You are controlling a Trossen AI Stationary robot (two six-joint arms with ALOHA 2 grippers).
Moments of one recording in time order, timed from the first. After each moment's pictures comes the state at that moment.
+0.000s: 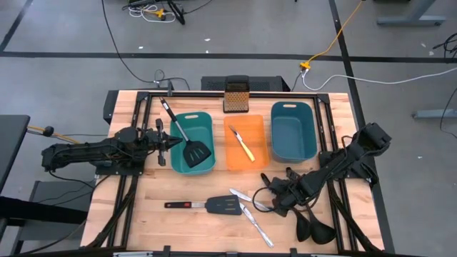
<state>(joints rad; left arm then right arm) 0.16 0.23 0.07 0.12 -0.04 0.10 0.61 1.63 0.86 -0.63 0.19 1.04</state>
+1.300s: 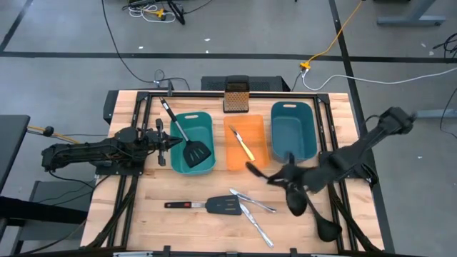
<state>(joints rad) 0.16 0.23 0.07 0.12 -0.04 0.11 0.60 1.11 0.84 -0.29 0.48 0.38</state>
